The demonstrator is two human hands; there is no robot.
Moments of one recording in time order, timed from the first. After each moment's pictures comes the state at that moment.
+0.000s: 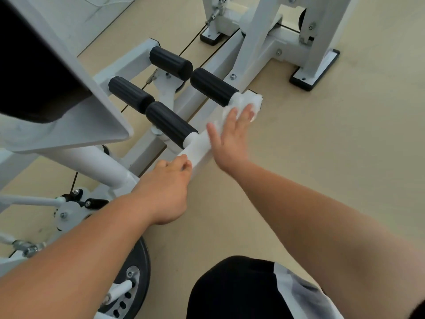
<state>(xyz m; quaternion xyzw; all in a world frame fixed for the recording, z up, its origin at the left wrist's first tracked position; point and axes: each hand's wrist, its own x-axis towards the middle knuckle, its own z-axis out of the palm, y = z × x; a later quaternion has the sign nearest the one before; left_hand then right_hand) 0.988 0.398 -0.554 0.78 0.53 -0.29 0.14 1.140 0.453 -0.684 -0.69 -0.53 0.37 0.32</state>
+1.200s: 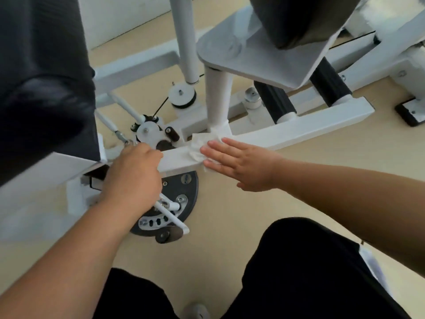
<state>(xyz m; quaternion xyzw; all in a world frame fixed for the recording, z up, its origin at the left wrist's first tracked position) 0.819 0.248 -0.502 0.59 0.80 -0.08 0.05 1.046 0.395 -0.631 -0.02 -1.00 -0.07 -0.06</state>
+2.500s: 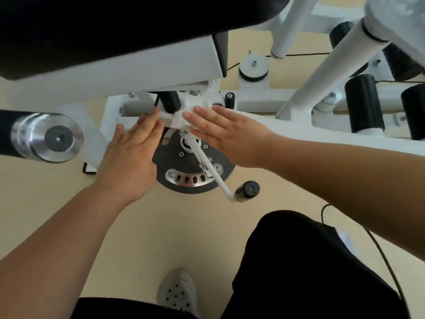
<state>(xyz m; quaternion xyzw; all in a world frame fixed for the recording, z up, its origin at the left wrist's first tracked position) 0.745 0.104 -0.557 0.51 0.86 -0.03 0.06 0.892 0.335 -0.604 0.12 -0.97 -0.22 0.00</state>
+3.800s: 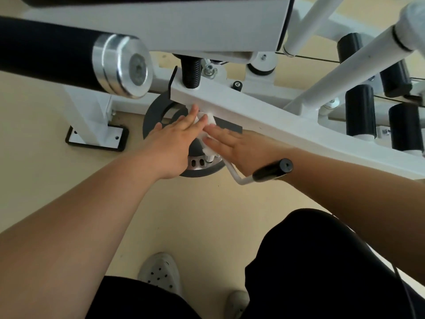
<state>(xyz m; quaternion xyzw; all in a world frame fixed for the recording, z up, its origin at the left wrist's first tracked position) 0.772 0.127 -0.579 0.49 0.83 -0.01 0.26 0.925 0.299 -0.612 0.09 -0.98 0.09 -0.12</state>
